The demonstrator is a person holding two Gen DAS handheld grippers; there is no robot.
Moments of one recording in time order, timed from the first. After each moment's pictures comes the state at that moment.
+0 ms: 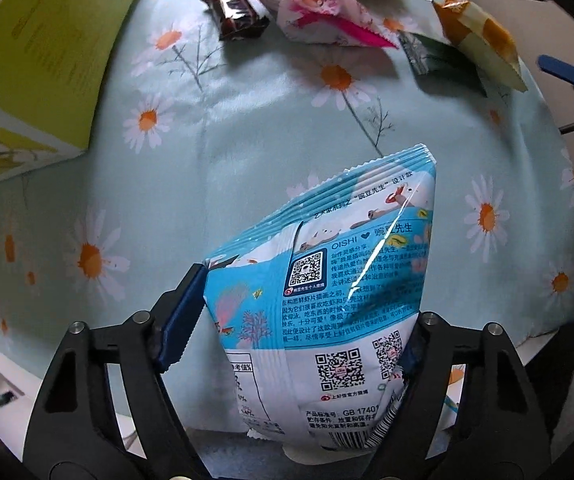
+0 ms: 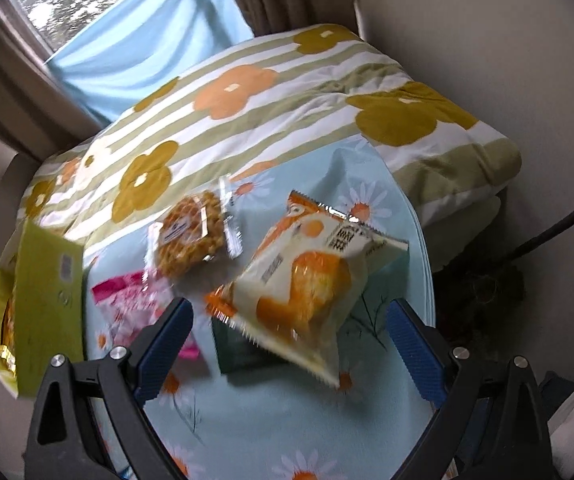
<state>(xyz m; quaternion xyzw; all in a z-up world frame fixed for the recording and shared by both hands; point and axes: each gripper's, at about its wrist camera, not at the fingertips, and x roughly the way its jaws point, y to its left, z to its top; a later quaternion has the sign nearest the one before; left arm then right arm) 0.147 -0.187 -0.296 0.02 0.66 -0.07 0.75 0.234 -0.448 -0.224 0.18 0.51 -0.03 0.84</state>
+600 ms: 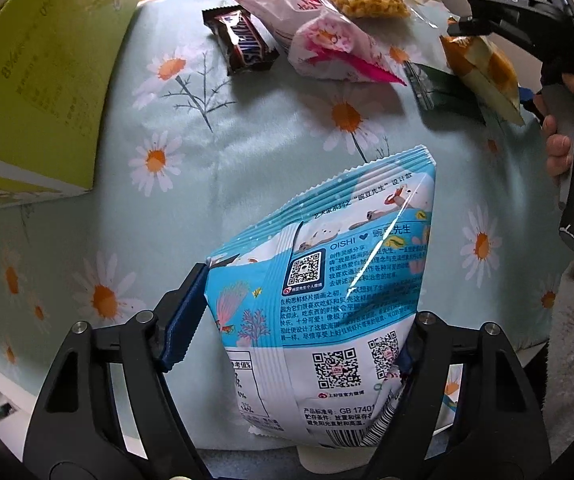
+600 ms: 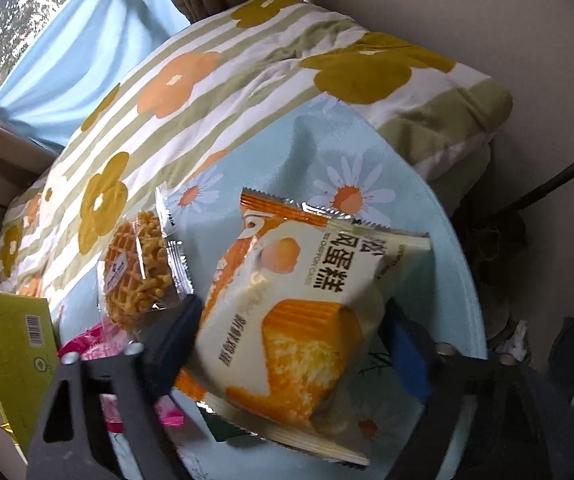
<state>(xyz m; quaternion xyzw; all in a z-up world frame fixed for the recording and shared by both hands) 0.185 -0.172 -0.284 0.00 0.65 -0.09 0.75 0.273 -0.457 -0.272 0.25 0.55 -0.10 0.79</state>
